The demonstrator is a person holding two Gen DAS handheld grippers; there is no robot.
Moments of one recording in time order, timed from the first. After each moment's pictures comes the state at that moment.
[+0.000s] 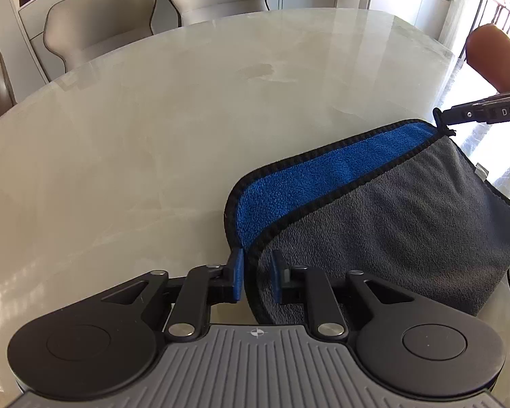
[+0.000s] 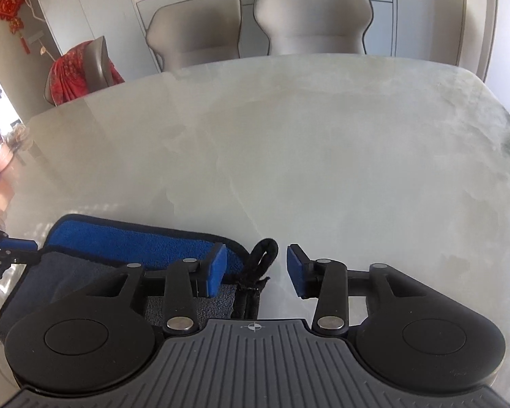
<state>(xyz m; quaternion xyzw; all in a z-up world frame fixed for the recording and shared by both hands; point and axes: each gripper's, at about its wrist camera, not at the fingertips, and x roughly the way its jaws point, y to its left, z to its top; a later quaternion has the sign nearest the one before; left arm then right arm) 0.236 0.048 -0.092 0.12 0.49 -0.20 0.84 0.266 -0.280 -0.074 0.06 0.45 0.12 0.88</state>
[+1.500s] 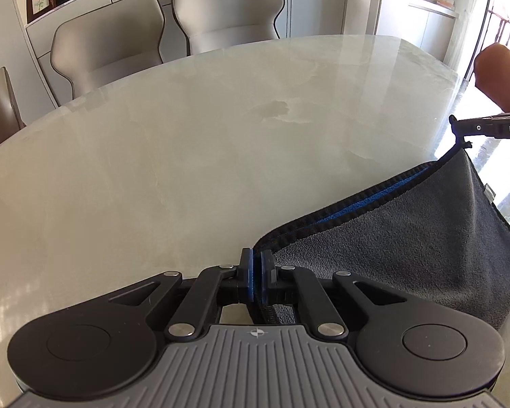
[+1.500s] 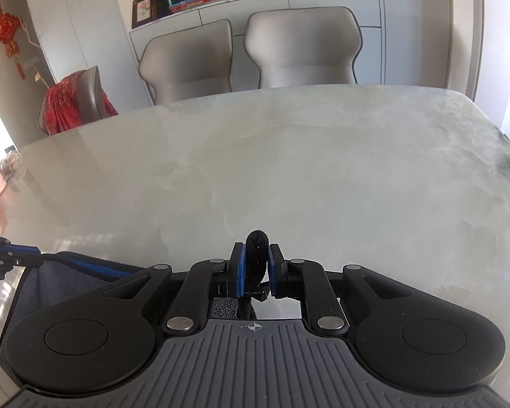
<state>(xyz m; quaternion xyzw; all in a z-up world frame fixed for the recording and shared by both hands) 0.268 0.048 -0.066 0.12 0.45 -0.19 0.87 0.268 -0.275 -0.064 0.08 0.39 0.09 0.91</state>
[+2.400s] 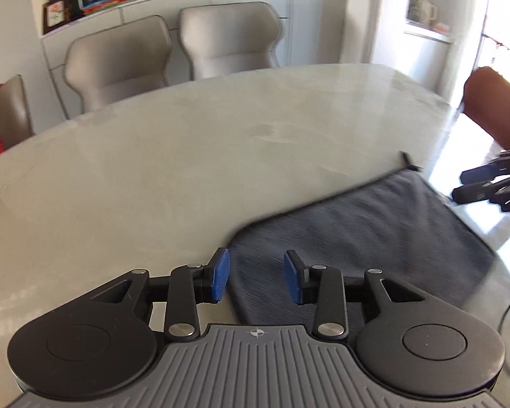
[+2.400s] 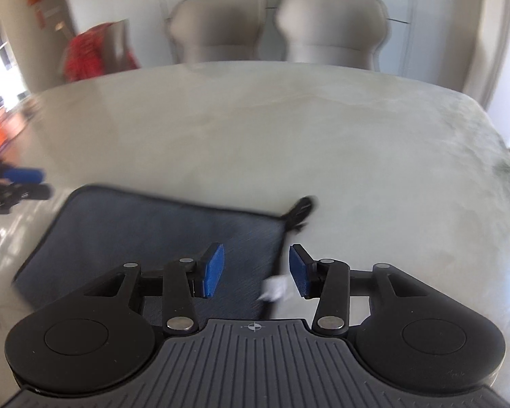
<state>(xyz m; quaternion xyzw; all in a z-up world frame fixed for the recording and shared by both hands) 0.195 0.041 -0.051 0.09 0.42 -0.21 0.88 0.195 -0.225 -0.043 0.00 0.44 0.17 0.88</state>
